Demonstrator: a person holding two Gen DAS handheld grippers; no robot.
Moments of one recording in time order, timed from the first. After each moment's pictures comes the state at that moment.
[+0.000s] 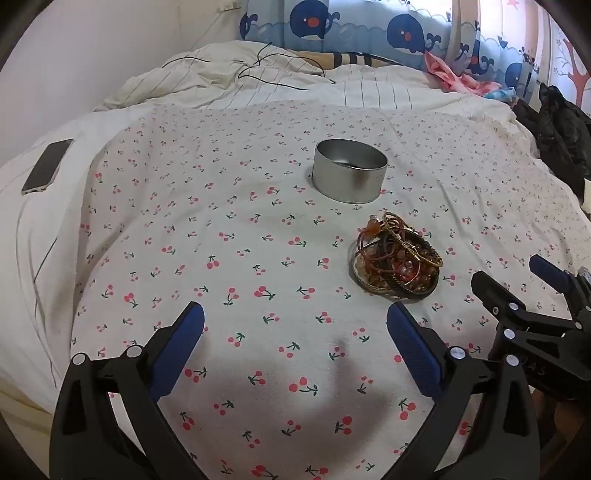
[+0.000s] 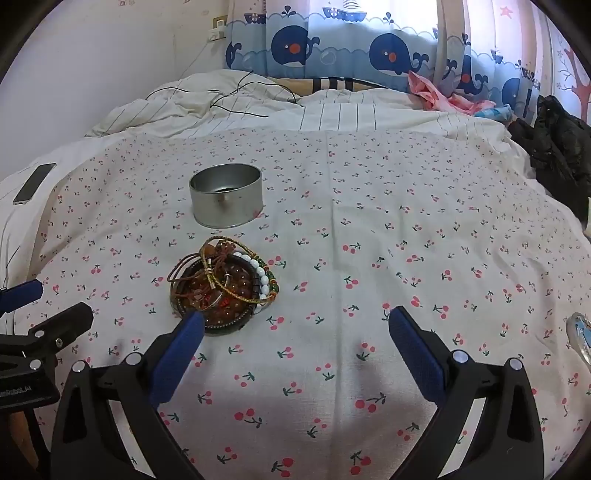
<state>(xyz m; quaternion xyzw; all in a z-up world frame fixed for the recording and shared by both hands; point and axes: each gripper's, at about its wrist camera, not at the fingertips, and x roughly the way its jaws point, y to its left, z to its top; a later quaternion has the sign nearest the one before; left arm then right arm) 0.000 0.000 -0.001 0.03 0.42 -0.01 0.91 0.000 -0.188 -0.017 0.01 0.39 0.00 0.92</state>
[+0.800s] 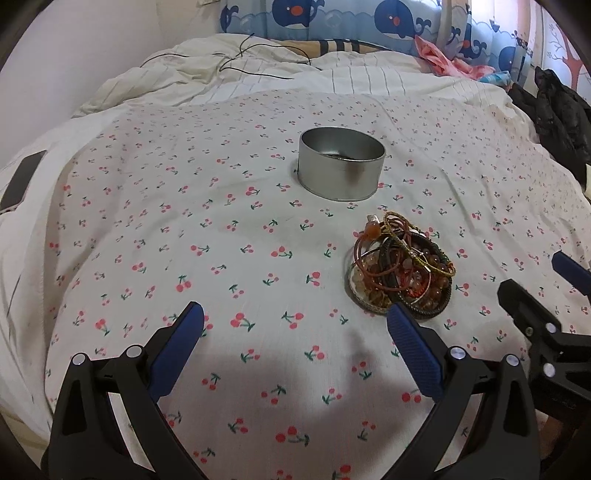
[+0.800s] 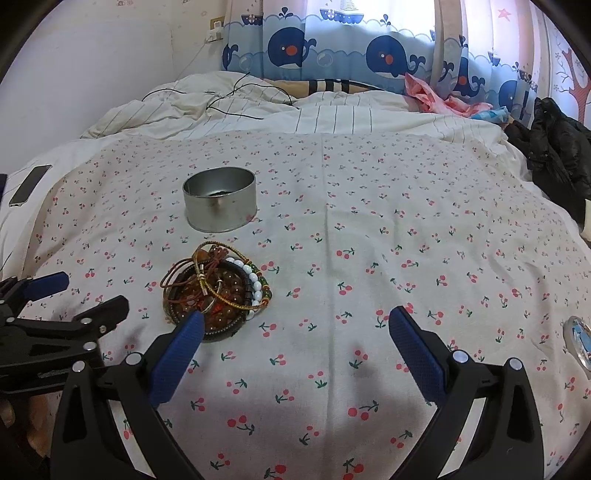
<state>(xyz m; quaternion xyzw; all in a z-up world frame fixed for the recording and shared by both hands) 0.039 -0.015 -0.025 0.06 0.45 -0.03 0.89 0.004 -0.191 -0.015 0.01 0.38 0.00 0.92</state>
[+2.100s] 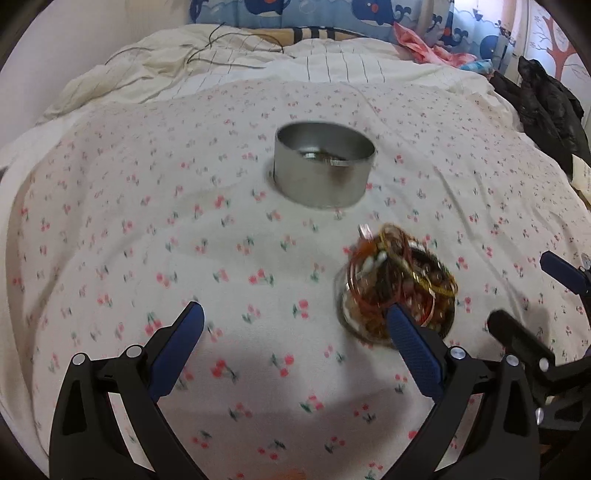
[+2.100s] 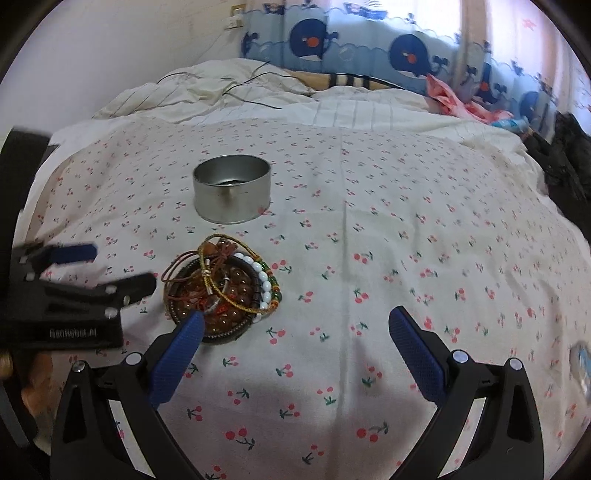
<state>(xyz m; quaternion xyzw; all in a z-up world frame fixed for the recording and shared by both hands) 0.083 -0.014 -0.032 0.06 0.46 -0.08 0.88 0.026 -0.182 -0.019 -0.04 0.40 0.04 0.91</state>
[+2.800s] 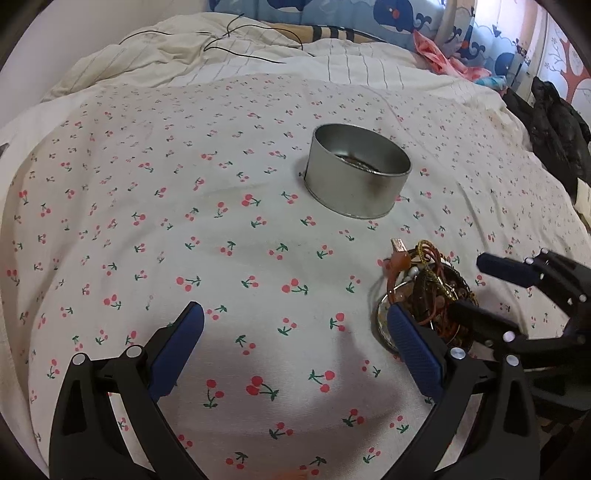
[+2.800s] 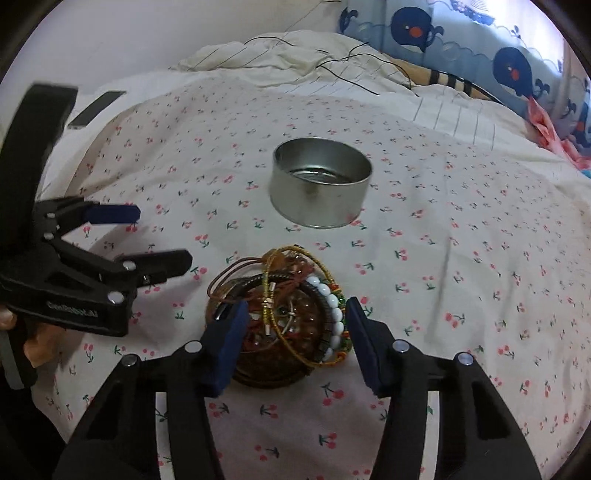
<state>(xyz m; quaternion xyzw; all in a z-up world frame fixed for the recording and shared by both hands) 0.096 0.014 -0.039 0.02 0.48 -0.08 0.88 0.074 -0.146 -0.041 -0.10 0.43 0.20 0.87</state>
